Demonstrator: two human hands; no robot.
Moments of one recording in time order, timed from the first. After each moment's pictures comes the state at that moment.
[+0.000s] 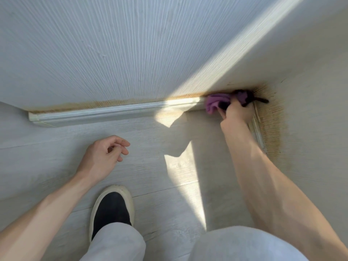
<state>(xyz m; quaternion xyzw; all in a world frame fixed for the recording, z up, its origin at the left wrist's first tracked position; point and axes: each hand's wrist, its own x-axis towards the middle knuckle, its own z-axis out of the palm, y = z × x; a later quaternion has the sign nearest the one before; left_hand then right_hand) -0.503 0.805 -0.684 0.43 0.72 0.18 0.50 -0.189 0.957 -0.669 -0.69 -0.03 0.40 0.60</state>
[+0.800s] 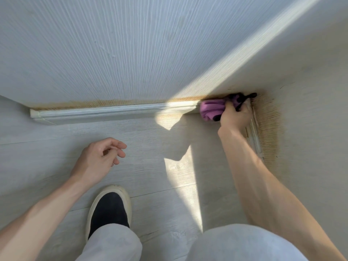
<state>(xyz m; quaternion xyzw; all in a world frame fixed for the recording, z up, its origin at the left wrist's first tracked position) -0.513 0.794 -0.683 0.41 0.71 0.21 0.53 -0.183 0.950 -0.678 -0.78 -0.25 0.28 0.50</state>
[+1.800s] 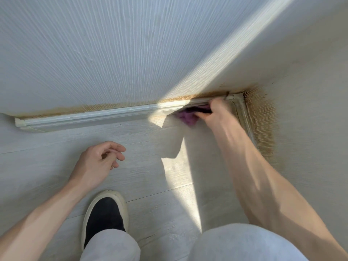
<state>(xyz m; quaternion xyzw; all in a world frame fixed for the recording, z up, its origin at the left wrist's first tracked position) -0.501 0.802 -0.686 0.43 0.70 0.20 0.53 -0.204 0.977 -0.656 -0.78 -0.03 0.49 0.39</state>
